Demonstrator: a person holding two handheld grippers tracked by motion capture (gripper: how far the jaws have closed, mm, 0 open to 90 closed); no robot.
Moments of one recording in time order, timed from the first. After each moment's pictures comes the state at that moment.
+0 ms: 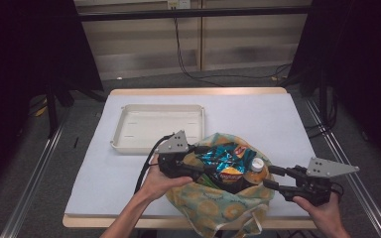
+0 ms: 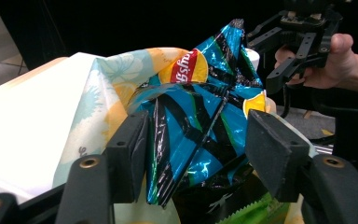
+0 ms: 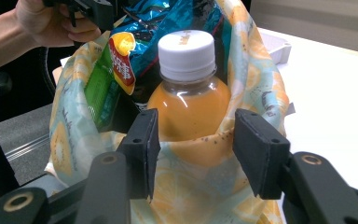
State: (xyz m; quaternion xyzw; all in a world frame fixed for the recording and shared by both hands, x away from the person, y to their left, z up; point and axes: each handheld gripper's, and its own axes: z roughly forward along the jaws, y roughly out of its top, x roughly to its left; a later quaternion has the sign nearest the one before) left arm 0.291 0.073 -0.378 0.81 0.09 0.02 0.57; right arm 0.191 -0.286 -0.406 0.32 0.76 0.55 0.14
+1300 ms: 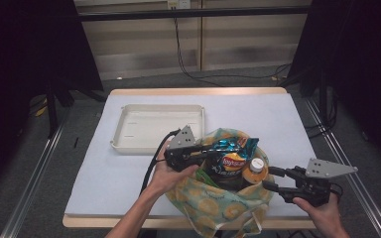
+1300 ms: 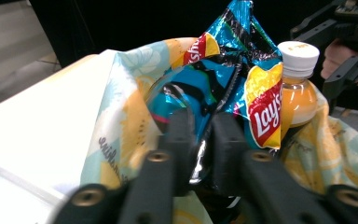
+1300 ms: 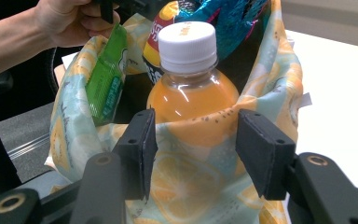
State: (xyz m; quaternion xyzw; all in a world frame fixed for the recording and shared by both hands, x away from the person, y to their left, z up) left arm 0.304 0.059 -0.382 0.82 0.12 0.07 0.56; right arm 0.191 -0.286 -0.410 0.32 0.76 0.54 0.13
